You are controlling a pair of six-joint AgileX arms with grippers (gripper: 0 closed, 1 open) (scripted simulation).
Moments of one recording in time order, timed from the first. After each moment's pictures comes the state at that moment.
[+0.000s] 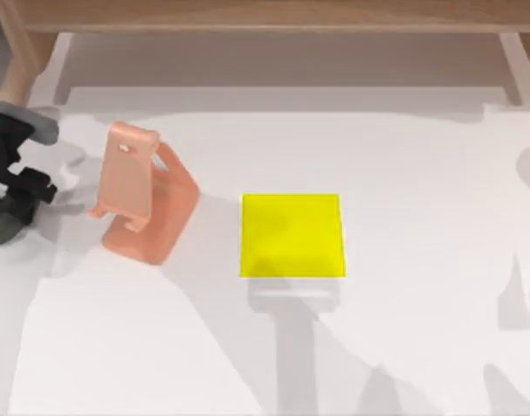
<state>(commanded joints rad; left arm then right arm) 0.07 2.22 1.55 -0.90 0.00 0.55 0.00 0.00 0.00 0.00 0.00 0.00</state>
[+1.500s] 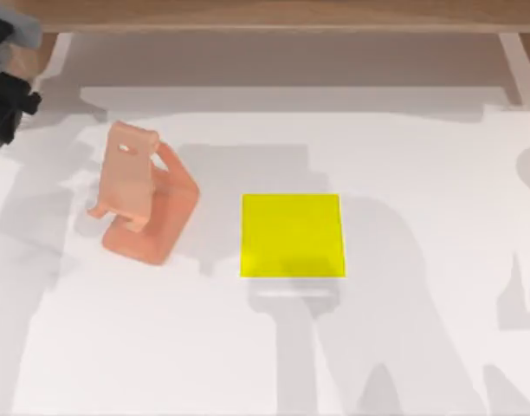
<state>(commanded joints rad) 0.02 2.07 1.87 -1.27 0.02 0.51 0.00 0.00 0.00 0.00 0.00 0.00</state>
